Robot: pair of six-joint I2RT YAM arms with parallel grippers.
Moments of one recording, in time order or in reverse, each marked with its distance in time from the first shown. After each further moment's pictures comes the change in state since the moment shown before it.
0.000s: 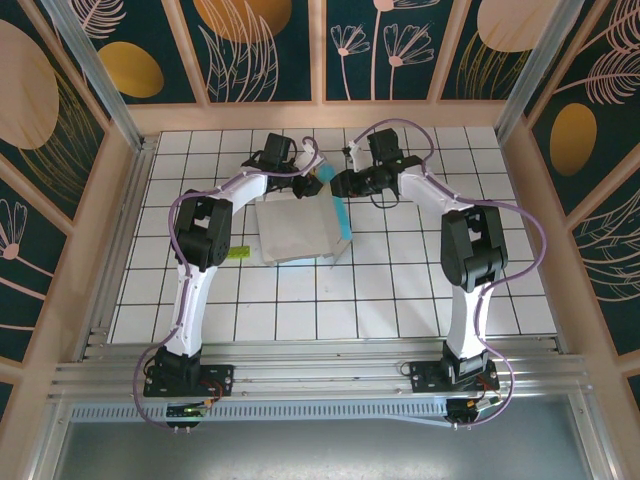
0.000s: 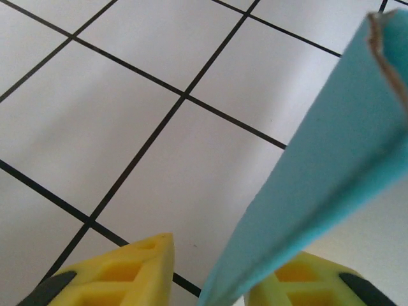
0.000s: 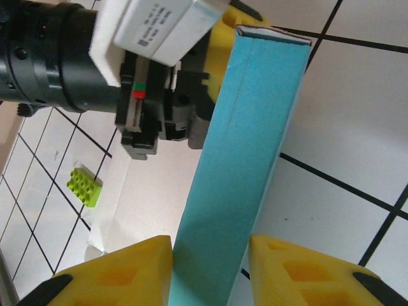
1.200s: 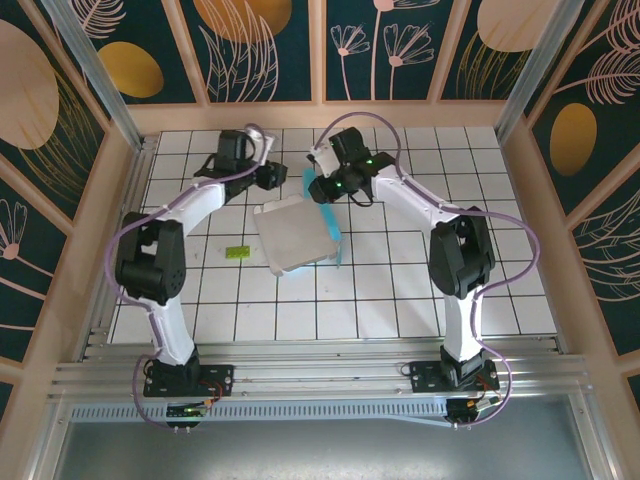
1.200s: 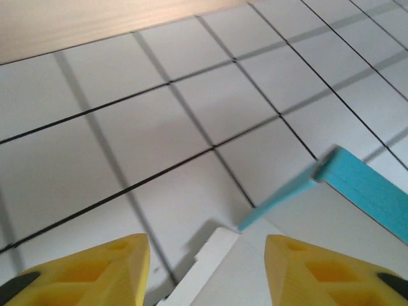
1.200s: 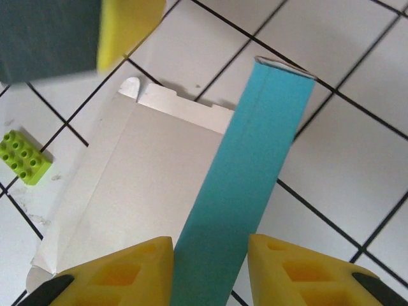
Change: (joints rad) left arm 0.124 -0.519 -0.482 0.131 -0.226 -0.419; right arm 0.199 0.005 0.164 -0.151 0.344 -0.275
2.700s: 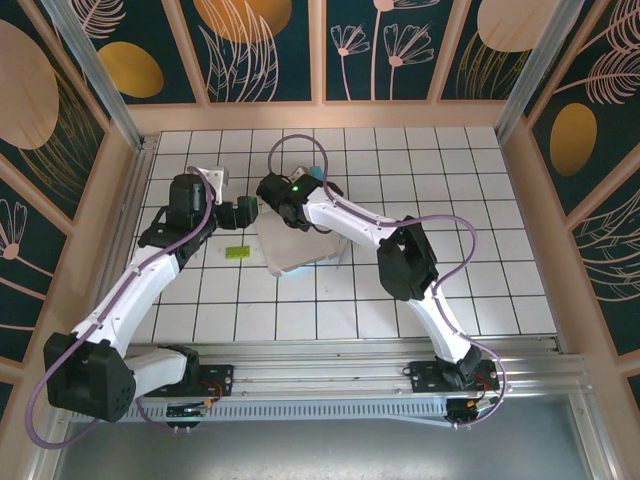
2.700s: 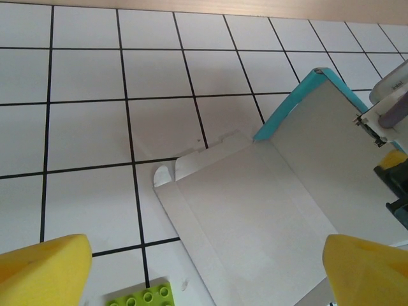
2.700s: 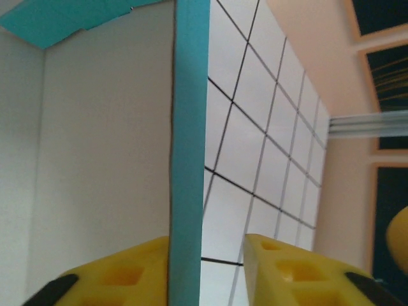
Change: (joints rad) left arm -0.009 -0.704 -0.484 -0.180 -0.216 -0.199; right arm 0.317 0.274 0.331 -0.553 1.194 0.257
